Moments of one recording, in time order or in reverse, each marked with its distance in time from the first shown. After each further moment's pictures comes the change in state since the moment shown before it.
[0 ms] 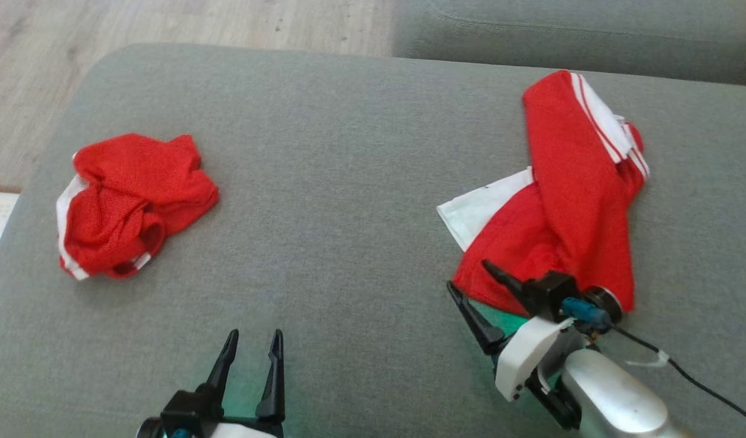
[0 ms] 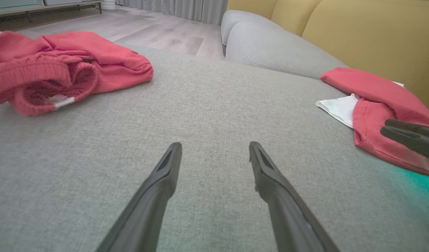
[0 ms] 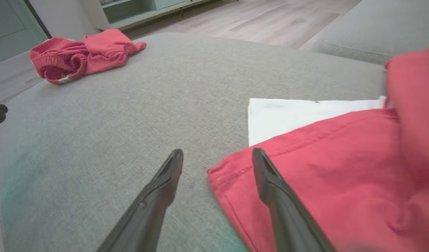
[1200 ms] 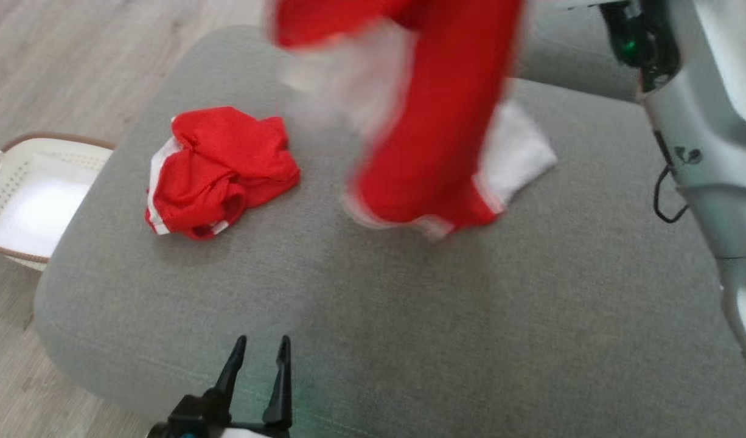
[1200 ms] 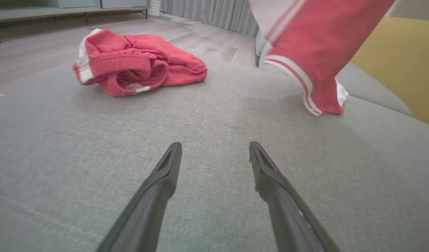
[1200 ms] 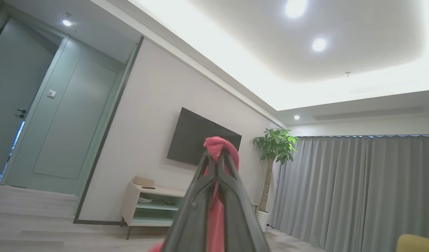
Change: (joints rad) left arm 0.004 0.000 -0.038 0.003 -0.027 0.007 0.000; right arm -0.790 -0.024 -0.150 -0.196 0.056 0.000 -0.074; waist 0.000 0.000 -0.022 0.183
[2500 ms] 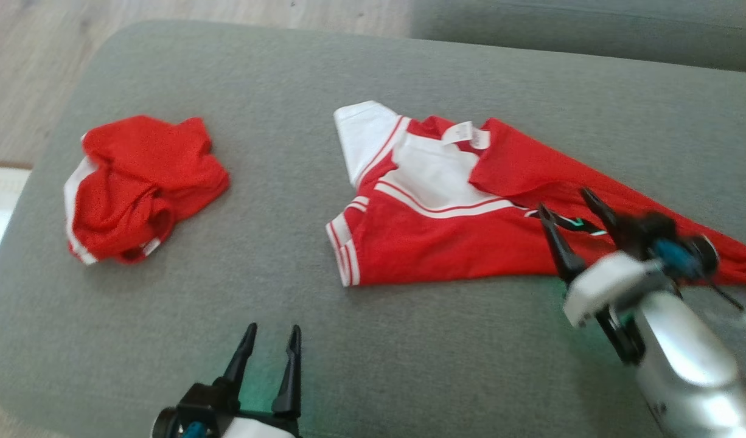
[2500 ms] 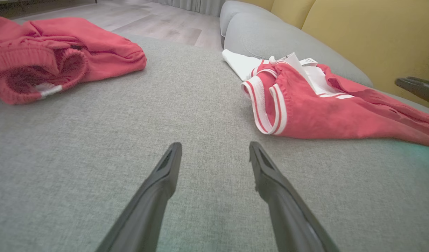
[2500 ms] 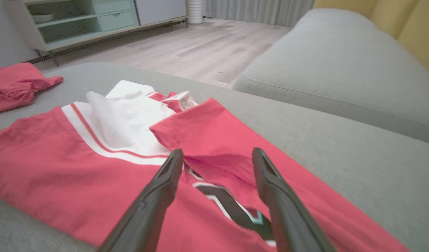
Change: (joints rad) left arm -0.028 0.000 -0.014 0.000 0.008 -0.007 0.000; right arm 0.767 -0.023 -0.197 0.176 -0.197 0.000 0.053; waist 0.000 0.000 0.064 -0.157
